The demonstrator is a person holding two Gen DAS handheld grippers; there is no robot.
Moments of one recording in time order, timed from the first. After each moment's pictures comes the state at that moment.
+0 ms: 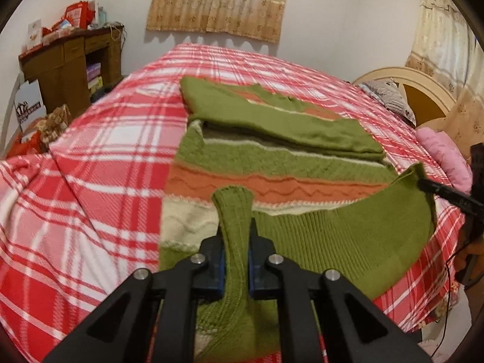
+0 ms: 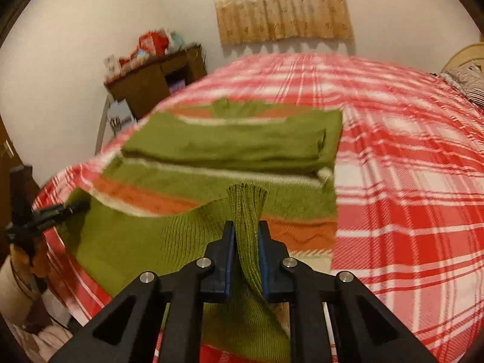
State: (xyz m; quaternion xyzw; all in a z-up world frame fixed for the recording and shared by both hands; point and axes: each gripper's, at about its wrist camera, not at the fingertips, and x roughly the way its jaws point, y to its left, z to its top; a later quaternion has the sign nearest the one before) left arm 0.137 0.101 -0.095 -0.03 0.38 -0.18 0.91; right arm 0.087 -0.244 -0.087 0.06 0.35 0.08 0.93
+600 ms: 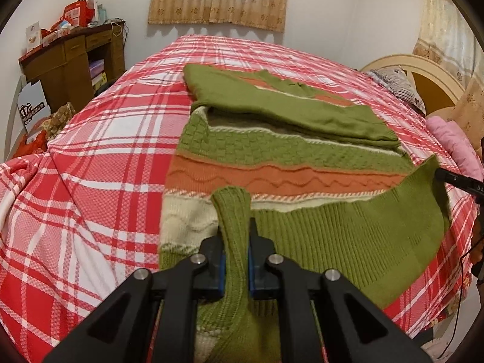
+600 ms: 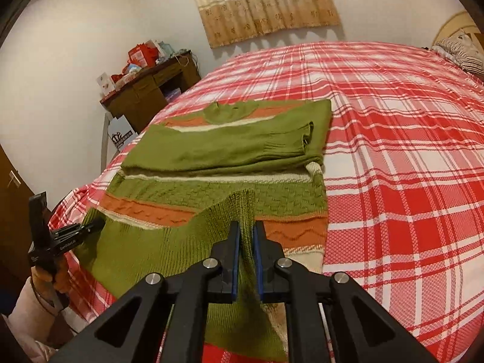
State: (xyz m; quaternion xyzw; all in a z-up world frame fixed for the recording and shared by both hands) left arm 0.149 0.095 -0.113 -0.01 0.41 -0.17 0.90; right arm 0.099 -0.265 -0.097 0.11 0.38 0.09 0.91
